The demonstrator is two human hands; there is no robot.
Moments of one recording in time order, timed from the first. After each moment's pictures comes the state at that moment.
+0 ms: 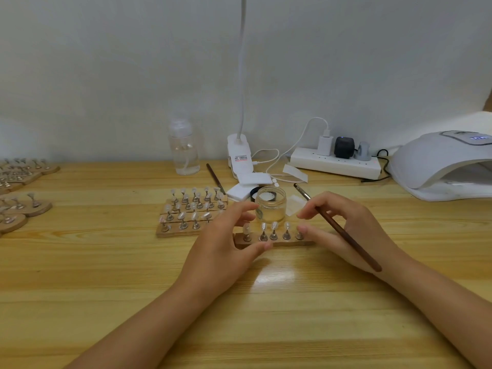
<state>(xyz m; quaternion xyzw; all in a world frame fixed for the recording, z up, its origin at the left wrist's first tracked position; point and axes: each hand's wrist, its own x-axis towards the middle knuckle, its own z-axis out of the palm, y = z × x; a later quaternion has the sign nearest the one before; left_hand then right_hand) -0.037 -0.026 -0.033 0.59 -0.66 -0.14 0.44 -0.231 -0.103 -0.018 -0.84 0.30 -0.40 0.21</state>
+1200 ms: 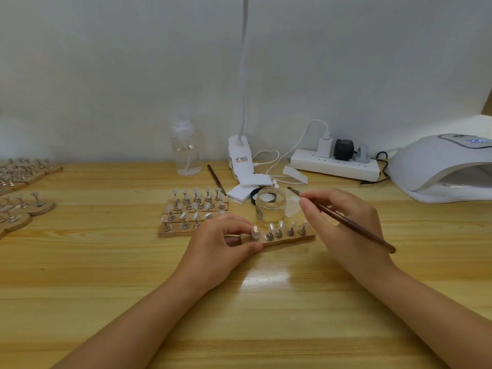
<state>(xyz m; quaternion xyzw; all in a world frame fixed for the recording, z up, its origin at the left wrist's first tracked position) -0.029 -0.027 -0.030 0.57 -0.62 -0.24 0.48 -0.213 -0.086 -0.014 -0.77 0.31 -0.53 0.16</state>
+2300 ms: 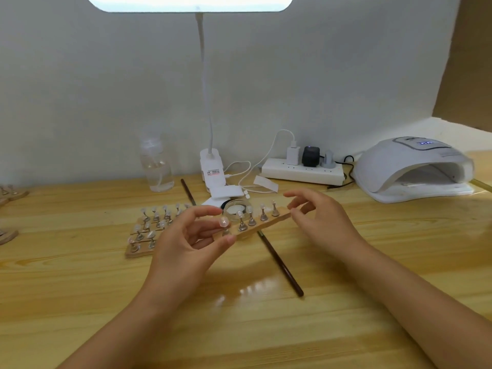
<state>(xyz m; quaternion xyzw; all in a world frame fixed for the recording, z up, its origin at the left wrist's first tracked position) -0.055 -0.018 -0.007 0.52 -0.54 -0.28 0.60 -0.243 -0.121 -0.005 -0.77 0.46 -0.37 0.22</state>
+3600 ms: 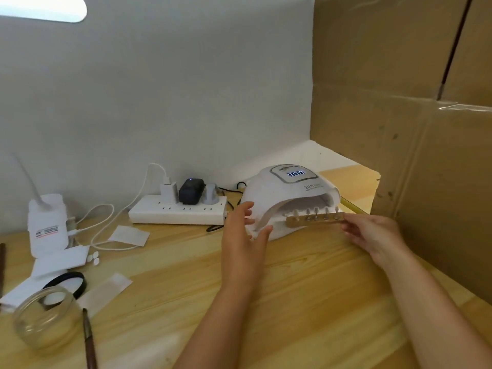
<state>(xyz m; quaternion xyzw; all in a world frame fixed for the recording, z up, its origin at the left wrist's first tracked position) -0.306 -0.205 -0.027 0.49 -0.61 -0.25 0.57 -0.509 -0.211 0.004 -0.27 0.64 -0.60 0.40</state>
